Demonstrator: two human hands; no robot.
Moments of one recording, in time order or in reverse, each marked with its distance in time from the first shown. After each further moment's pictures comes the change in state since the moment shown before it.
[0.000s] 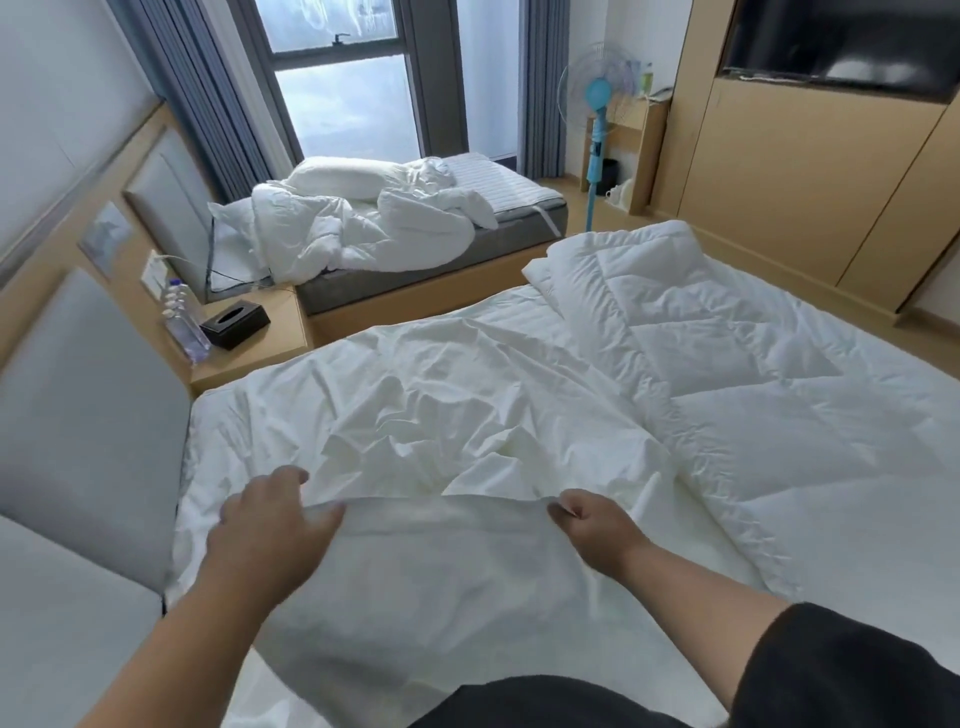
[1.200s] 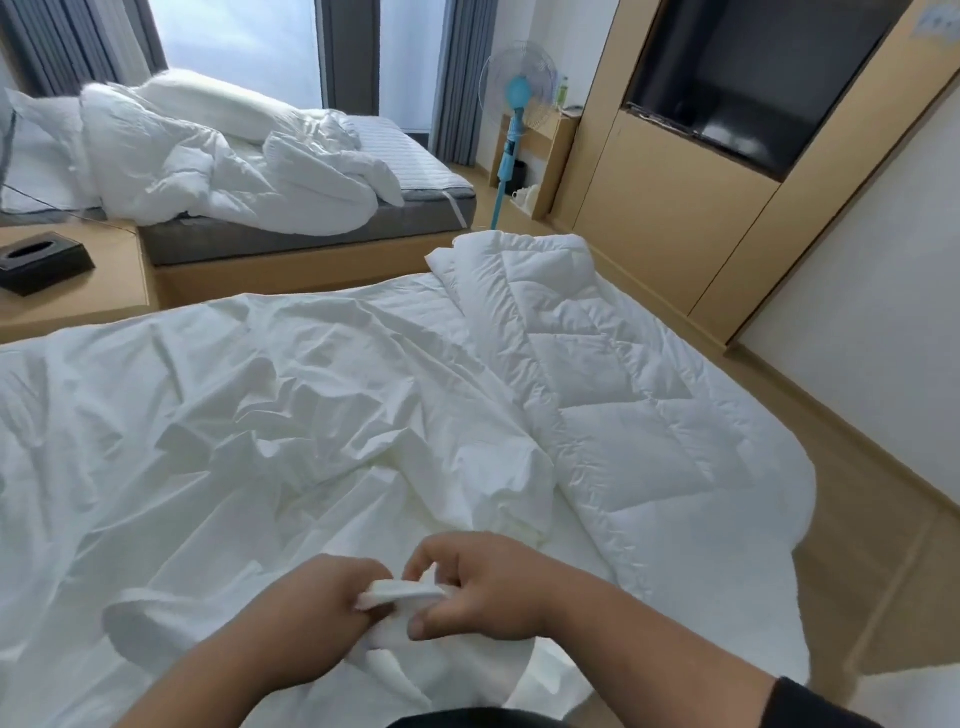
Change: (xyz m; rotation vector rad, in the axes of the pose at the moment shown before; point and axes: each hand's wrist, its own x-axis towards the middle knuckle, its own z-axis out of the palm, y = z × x) left_hand 0.006 0.085 0.090 -0.279 -0.594 0.489; right_hand -0.040 -0.085 -0.056 -0.066 -0.446 -0.085
